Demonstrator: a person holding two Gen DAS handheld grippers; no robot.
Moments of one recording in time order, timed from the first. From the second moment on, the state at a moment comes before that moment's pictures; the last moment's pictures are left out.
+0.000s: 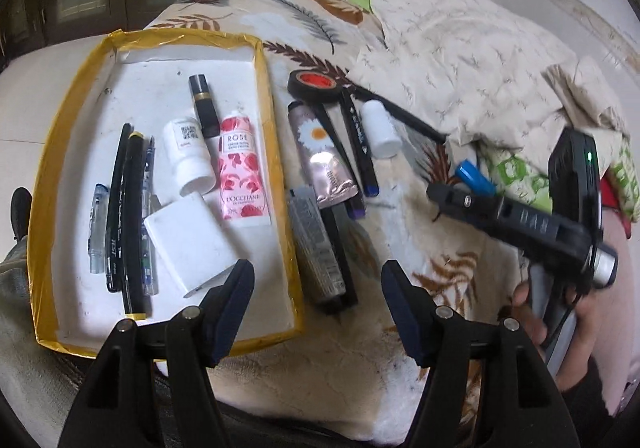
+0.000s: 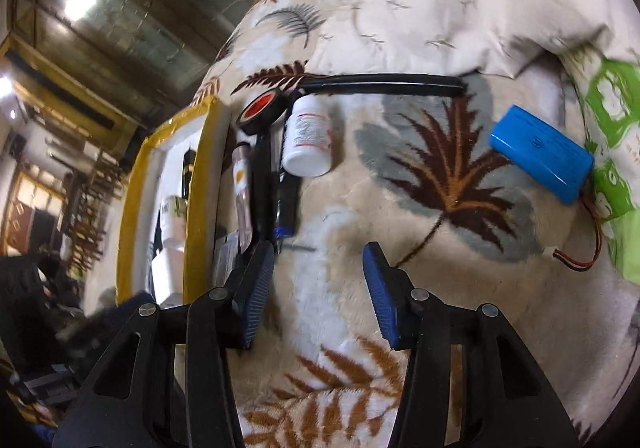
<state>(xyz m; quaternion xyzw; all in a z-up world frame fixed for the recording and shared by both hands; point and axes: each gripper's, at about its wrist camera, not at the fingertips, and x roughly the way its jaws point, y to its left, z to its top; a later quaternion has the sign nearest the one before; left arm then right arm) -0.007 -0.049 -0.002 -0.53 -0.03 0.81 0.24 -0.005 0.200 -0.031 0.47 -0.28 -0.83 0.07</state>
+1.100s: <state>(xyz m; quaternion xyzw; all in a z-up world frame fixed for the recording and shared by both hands) -0.119 0.069 0.003 -0.56 -0.01 0.79 0.26 -0.004 0.222 -0.047 0.49 -0.29 -0.82 0.02</state>
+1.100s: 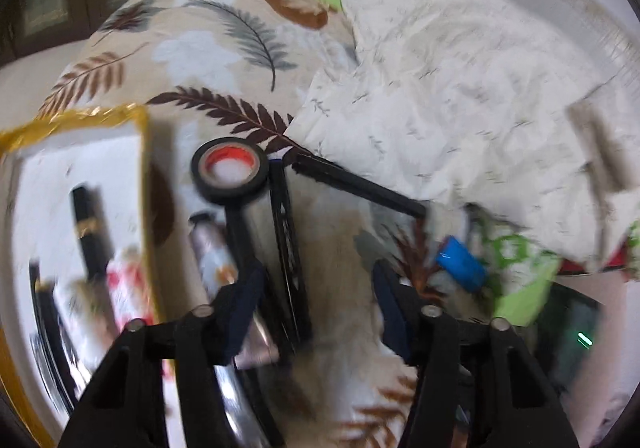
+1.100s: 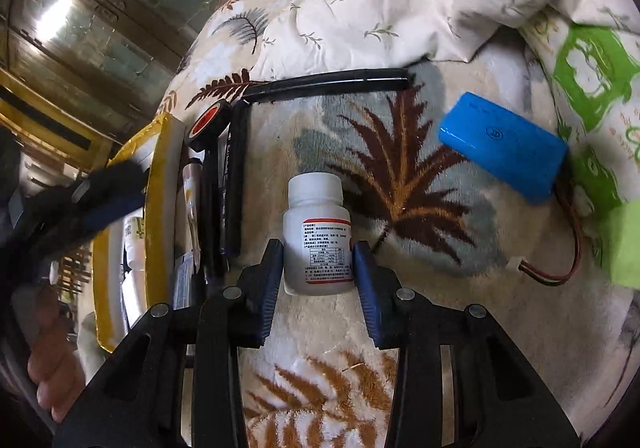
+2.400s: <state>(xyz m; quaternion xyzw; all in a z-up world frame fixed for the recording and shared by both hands) -0.043 -0.107 0.027 -0.53 -0.15 0.79 0.26 -0.015 0.119 0.005 0.46 -0.27 -0.83 0.14</state>
